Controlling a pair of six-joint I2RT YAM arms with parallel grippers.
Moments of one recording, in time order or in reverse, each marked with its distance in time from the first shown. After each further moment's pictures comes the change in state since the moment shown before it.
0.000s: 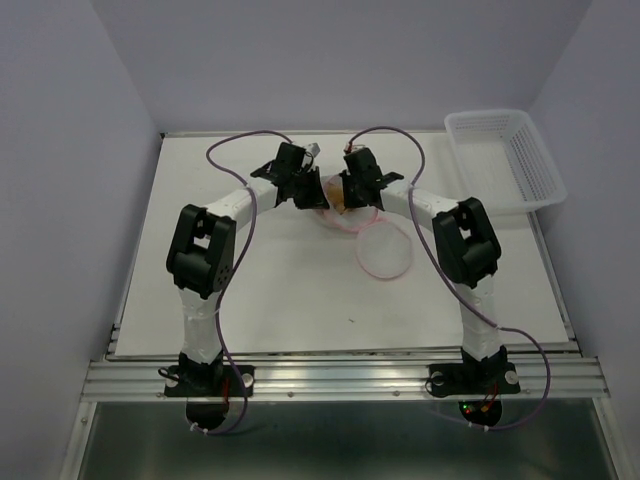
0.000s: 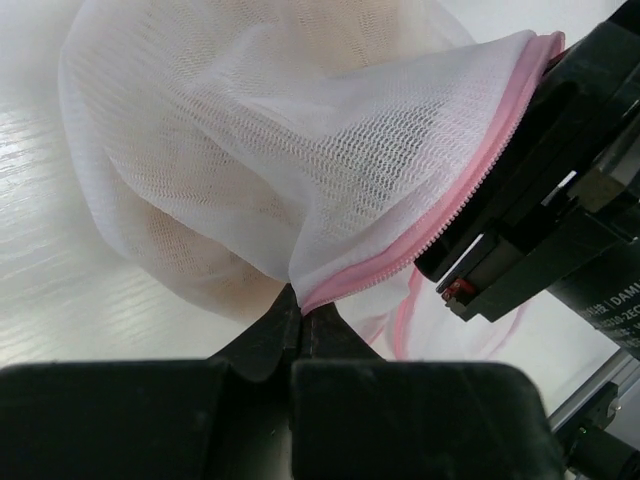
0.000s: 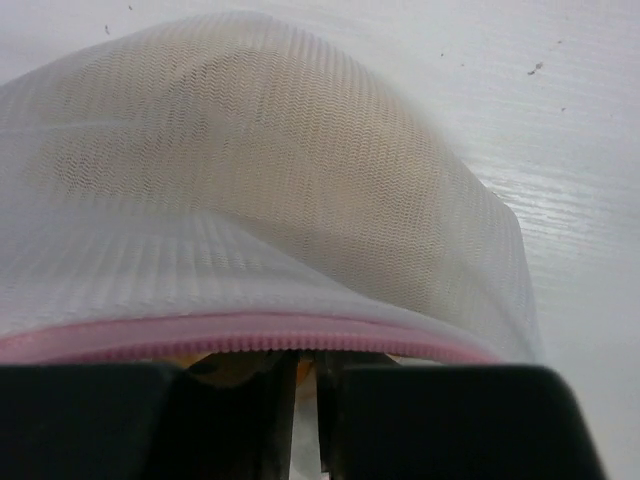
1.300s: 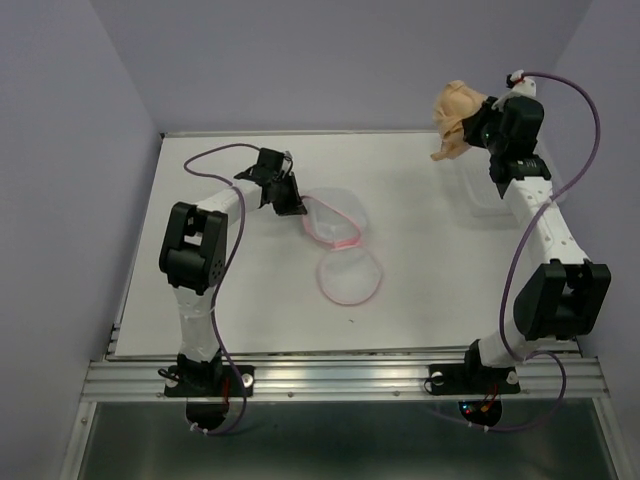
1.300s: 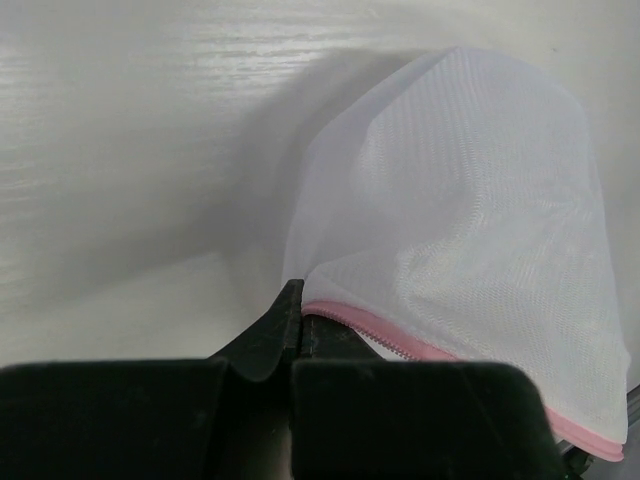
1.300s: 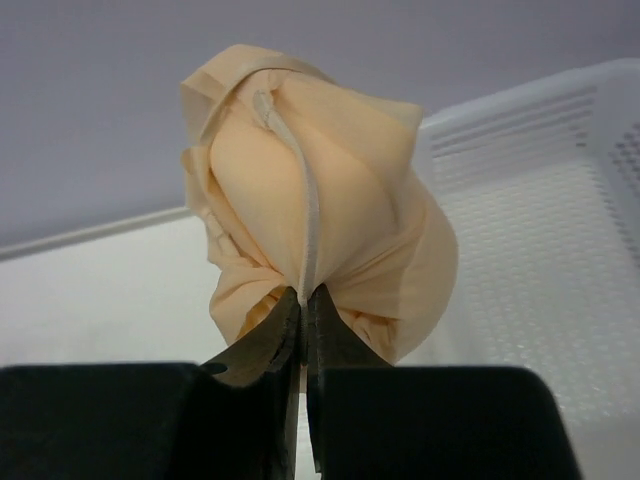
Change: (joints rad) left arm 0.114 0.014 -0.064 -0.019 -0.051 -0.076; right arm -0.542 -0.598 -0.206 0.225 -0.280 -0.024
